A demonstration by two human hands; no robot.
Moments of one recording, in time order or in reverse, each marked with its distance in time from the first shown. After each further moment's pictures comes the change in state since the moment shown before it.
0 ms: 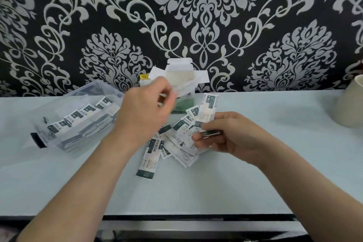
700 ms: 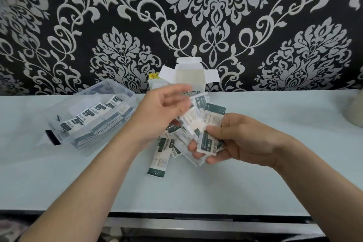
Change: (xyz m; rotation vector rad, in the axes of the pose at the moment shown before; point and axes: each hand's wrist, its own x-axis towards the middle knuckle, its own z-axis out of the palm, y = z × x) left_hand -0.004 0.001 -0.005 -0.667 -0.302 -0.564; right_hand -0.003 0.003 0.002 0.061 -0.433 -0.017
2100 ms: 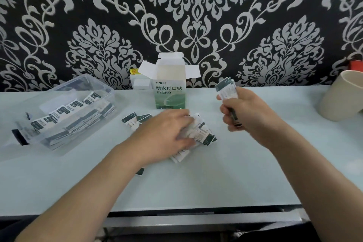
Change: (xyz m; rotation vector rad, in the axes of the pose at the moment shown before) left_hand -0.002 -0.021 0.038 0.988 -0.328 0.218; right_hand -0.013 -0.014 -0.034 -0.282 0.718 -0.172
